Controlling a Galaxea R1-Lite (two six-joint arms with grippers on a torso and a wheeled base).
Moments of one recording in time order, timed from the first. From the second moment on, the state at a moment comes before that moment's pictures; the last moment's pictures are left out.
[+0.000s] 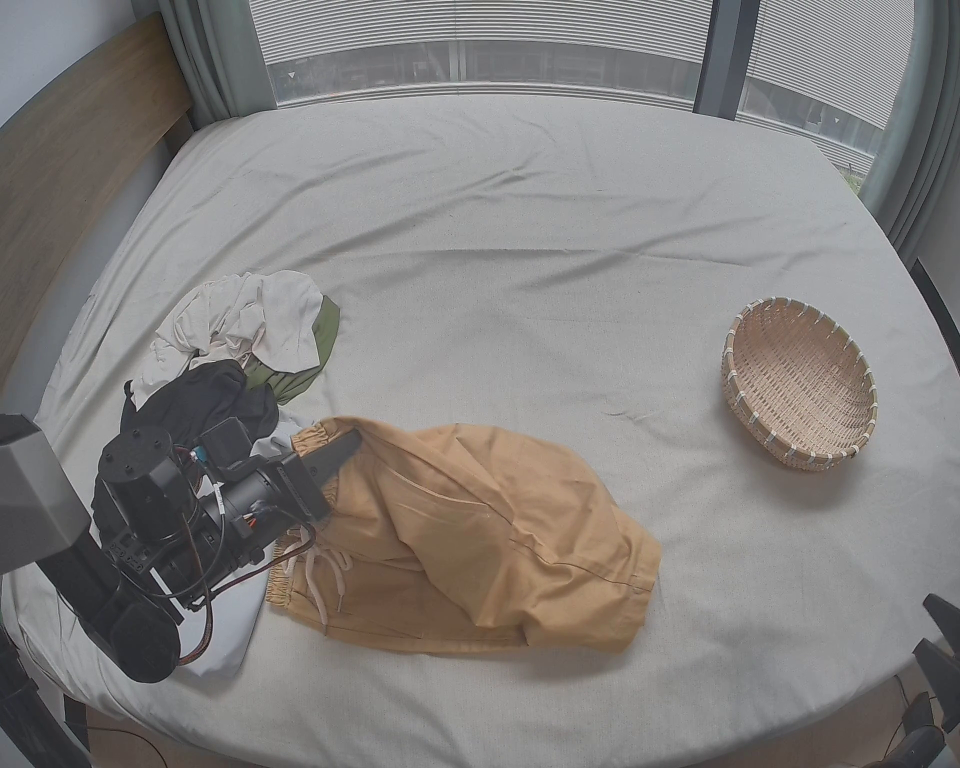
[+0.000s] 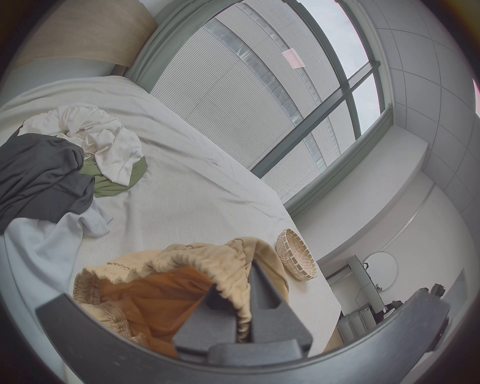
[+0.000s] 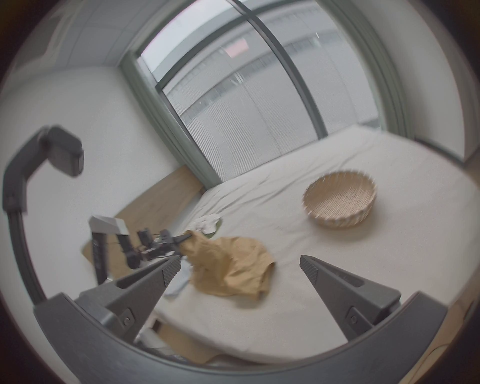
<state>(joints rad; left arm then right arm) -0.35 1.92 -0.39 -1.55 -0.26 -0.56 0.19 0.31 -0.19 -0.09 0.36 0.45</state>
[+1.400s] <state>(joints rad) -0.41 1.91 -0.34 -1.55 -0.26 -0.51 0.37 1.82 -0.22 -1.15 0.42 0.52</state>
